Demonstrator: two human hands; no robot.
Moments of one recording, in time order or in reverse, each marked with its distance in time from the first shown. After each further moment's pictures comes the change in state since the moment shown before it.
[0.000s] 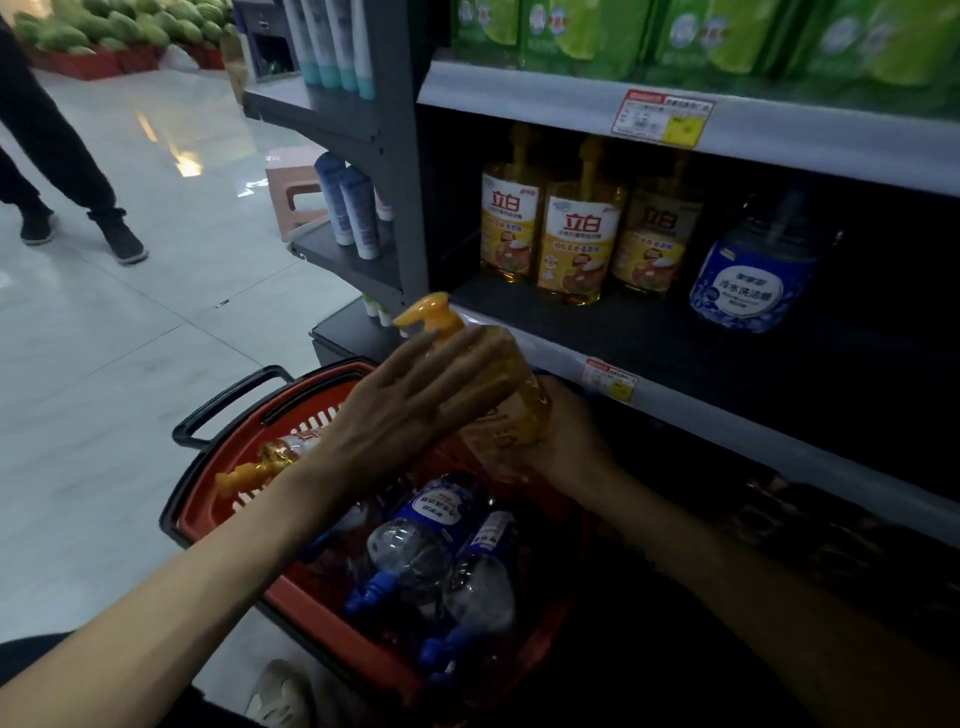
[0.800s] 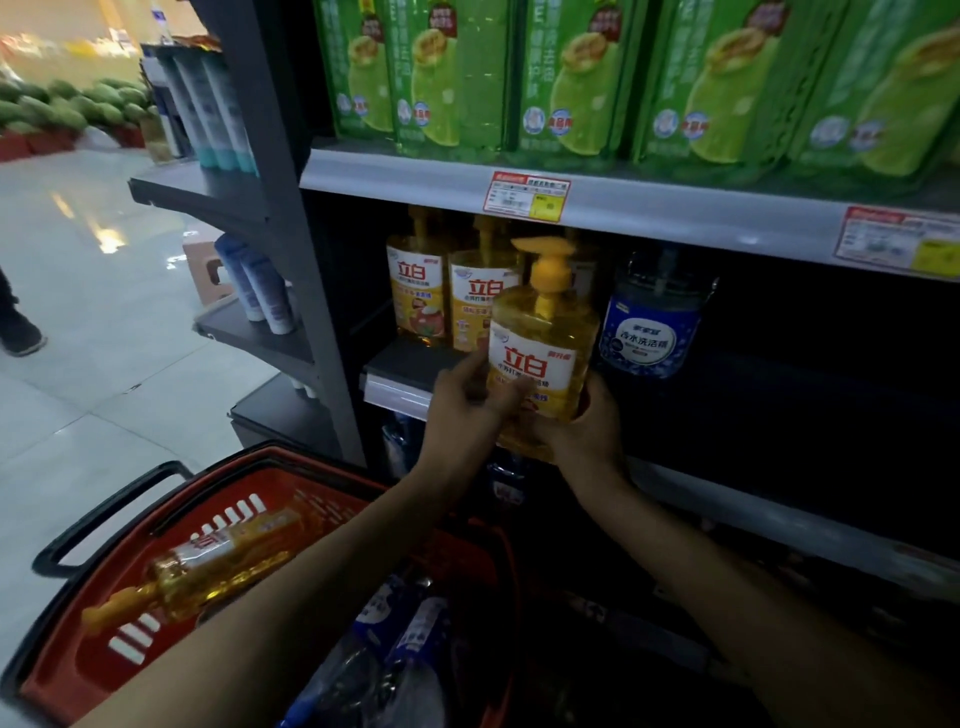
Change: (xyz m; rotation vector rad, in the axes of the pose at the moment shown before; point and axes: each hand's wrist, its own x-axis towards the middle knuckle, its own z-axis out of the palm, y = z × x) left_hand 0.174 0.070 0.015 -1.579 0.271 -0.844; right_hand 0.031 0.025 -0.085 0.473 0.571 0.112
